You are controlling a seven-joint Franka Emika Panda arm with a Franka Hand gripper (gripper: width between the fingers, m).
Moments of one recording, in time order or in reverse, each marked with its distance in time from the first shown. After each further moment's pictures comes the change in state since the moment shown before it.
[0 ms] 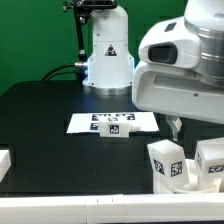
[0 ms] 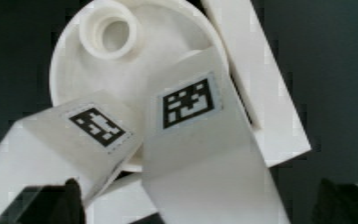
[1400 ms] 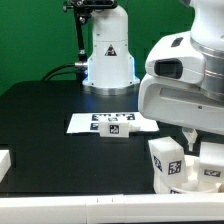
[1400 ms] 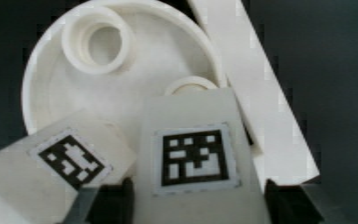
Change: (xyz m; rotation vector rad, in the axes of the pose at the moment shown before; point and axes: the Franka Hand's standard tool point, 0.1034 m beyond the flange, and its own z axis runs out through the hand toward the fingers) arm -0.003 -0.004 0.014 -0.007 -0.015 0.034
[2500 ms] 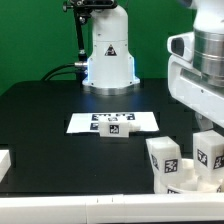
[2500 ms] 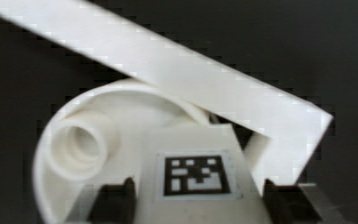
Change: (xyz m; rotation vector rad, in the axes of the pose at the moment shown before) arm -0.022 -0.005 0.010 0.139 0.129 0.722
